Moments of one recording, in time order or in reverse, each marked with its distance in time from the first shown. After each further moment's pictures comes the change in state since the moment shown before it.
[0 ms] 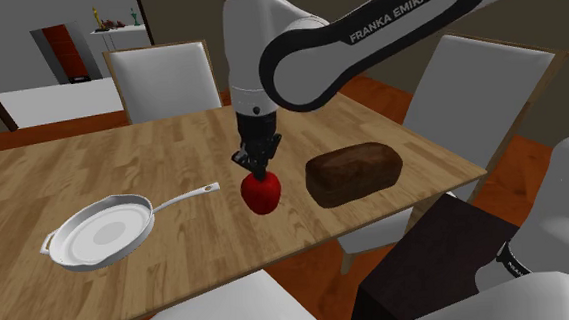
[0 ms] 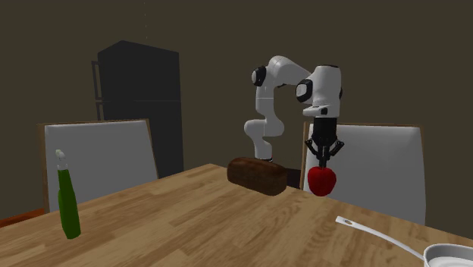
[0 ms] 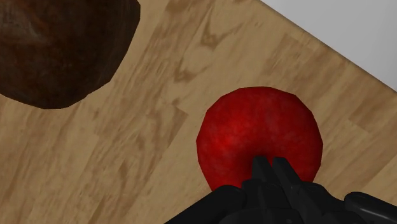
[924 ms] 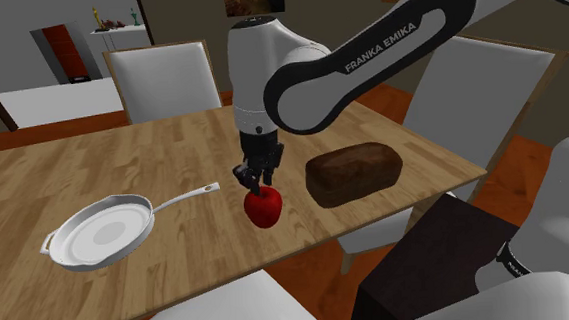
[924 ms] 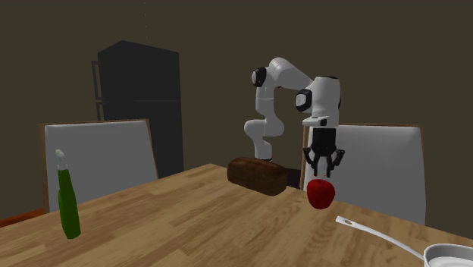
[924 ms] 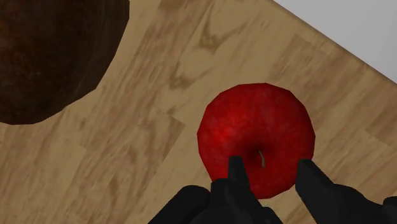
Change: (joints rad) arm 0.002 0.035 -0.003 -0.054 -0.019 0.086 0.016
